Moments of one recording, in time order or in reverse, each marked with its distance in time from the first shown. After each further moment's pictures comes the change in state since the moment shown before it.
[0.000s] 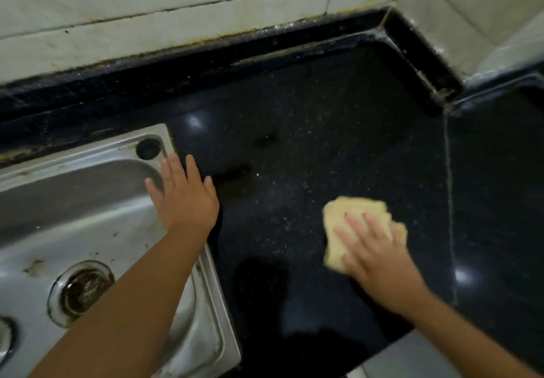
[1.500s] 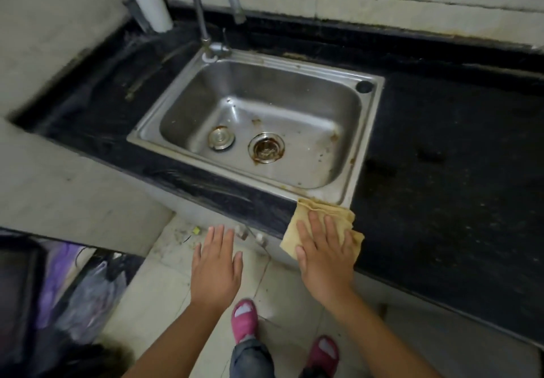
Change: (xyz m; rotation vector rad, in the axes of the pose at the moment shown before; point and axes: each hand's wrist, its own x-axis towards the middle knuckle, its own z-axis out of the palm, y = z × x) left_hand -0.365 -0.119 0.049 -0.079 -0.011 -0.426; right_hand -0.112 -0.179 0.058 0.132 0.141 -0.482
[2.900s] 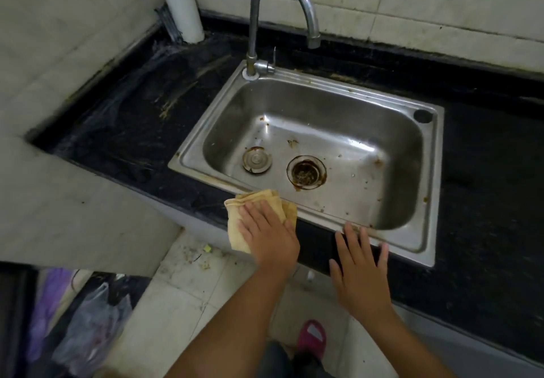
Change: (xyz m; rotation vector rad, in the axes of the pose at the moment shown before) left_hand 0.127 -0.039 -0.037 -0.246 -0.069 -0.220; right_hand 0.061 -0.093 0.018 -0.186 0.099 0.001
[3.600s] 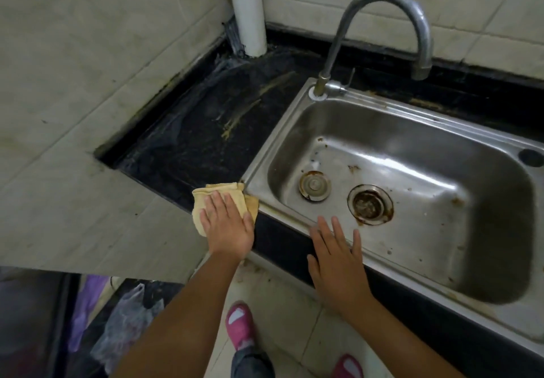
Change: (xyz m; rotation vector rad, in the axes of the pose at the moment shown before) left_hand 0.109 -0.148 -0.084 0.130 0.157 -0.096; right_hand 0.097 -0.136 0.011 0.086 0.035 -0.245
